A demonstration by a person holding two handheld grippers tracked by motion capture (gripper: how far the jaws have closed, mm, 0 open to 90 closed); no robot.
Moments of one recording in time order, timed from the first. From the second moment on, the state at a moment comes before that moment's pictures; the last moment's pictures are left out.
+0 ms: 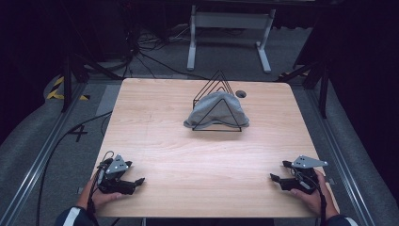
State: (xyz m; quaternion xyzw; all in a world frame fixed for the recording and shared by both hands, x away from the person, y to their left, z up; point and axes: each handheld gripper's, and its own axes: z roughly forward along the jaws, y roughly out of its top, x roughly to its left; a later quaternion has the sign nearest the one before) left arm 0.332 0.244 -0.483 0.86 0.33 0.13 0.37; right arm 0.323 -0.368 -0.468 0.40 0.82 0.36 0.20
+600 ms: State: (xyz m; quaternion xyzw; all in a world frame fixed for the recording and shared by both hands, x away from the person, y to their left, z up) left arm 0.333 0.243 -0.483 0.86 0.33 0.13 0.37; right arm 0.324 -0.368 -0.468 0.40 0.82 0.36 0.19
